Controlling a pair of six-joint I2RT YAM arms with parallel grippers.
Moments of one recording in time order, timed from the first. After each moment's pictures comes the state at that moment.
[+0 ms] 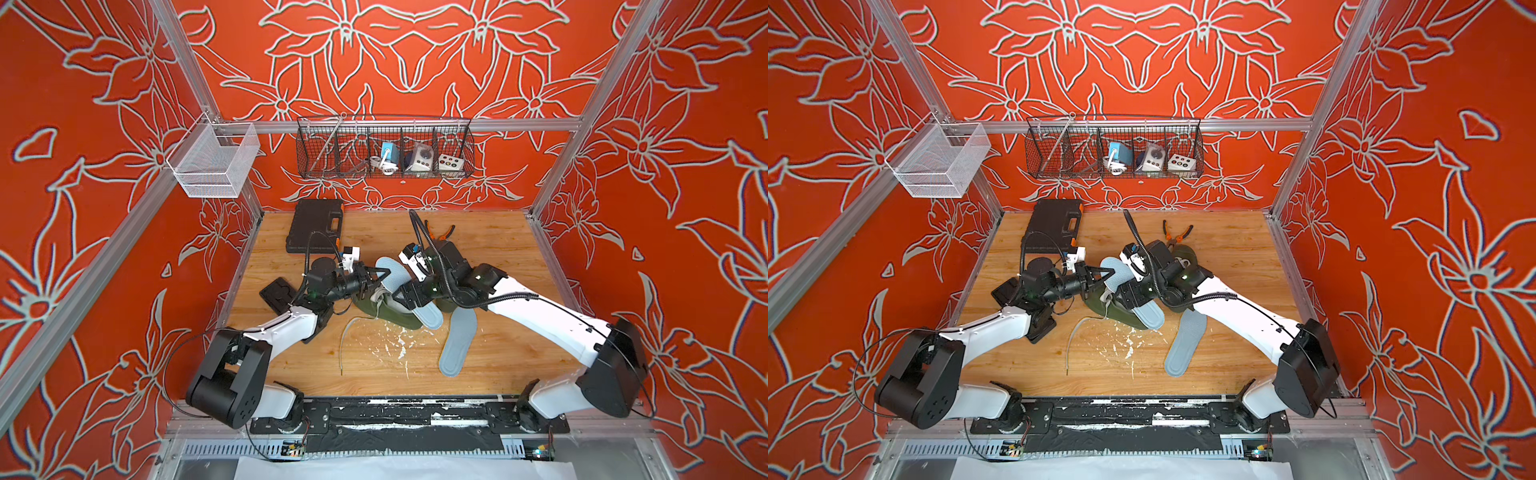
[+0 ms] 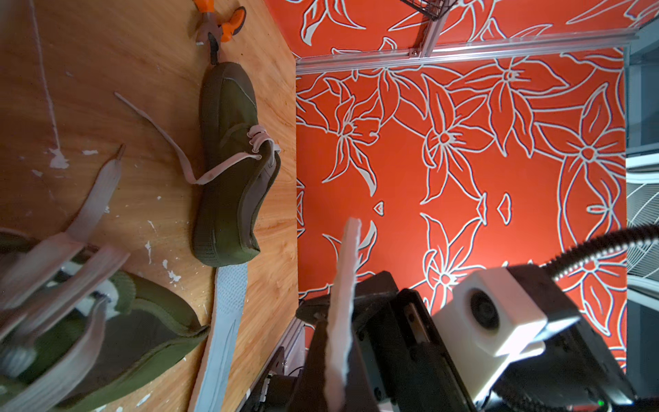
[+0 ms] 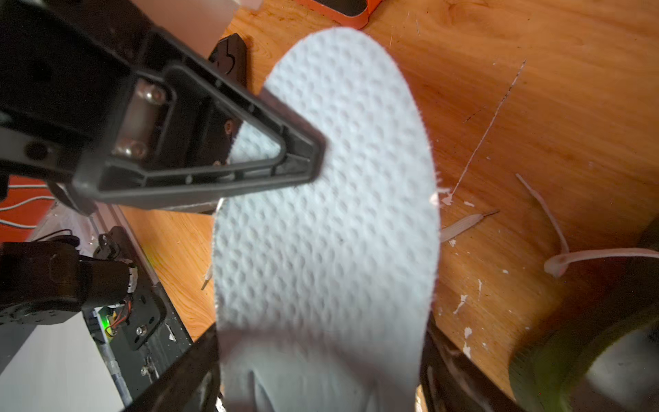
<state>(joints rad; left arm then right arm) -0.31 1.39 0.60 0.65 0.76 -1.39 0.81 1.45 1.21 -0.56 -0.23 0.20</state>
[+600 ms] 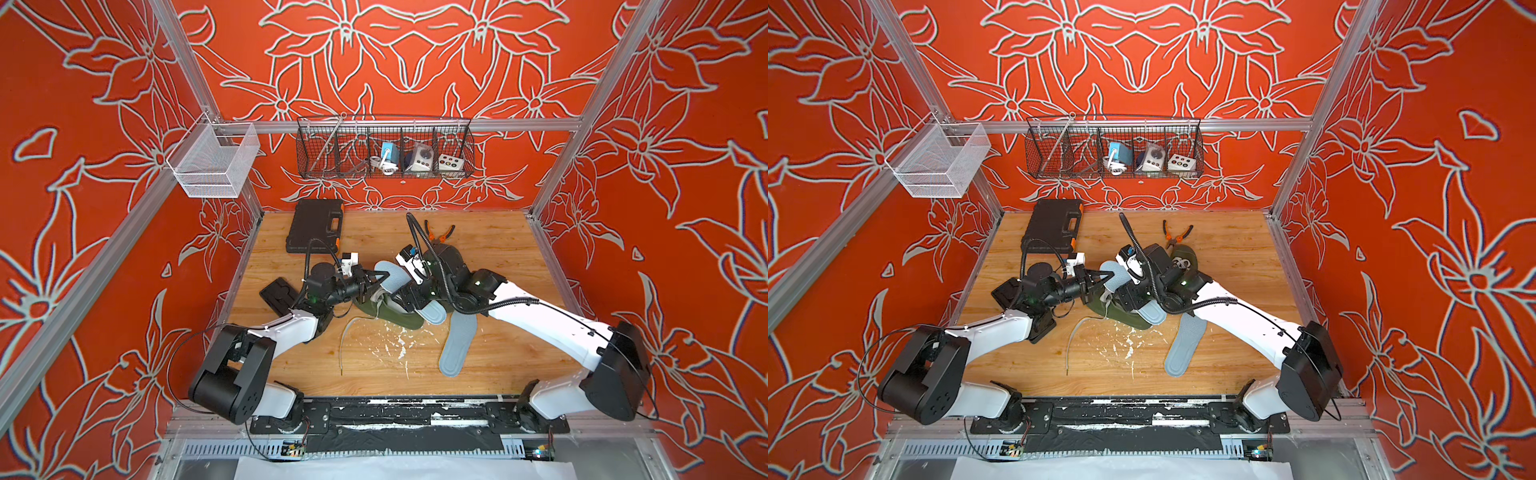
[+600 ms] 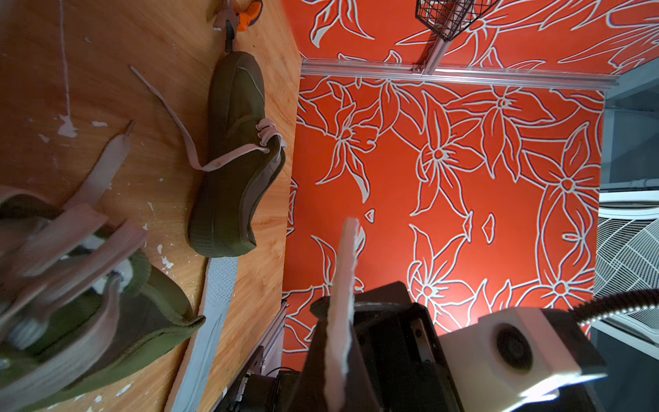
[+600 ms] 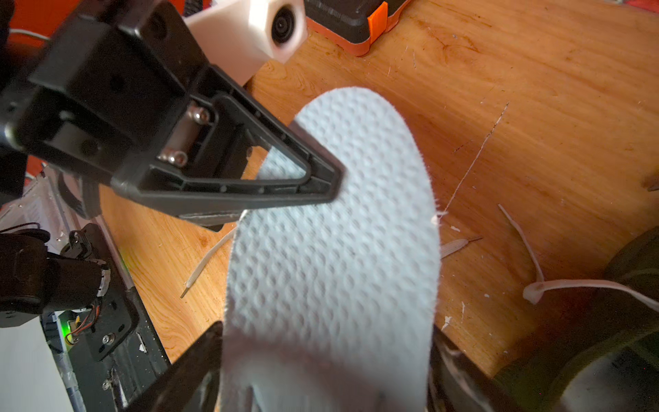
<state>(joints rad) -0.31 1.41 0.54 0.76 0.74 -1.52 0.83 1.44 1.18 -0.49 -0.18 0.14</state>
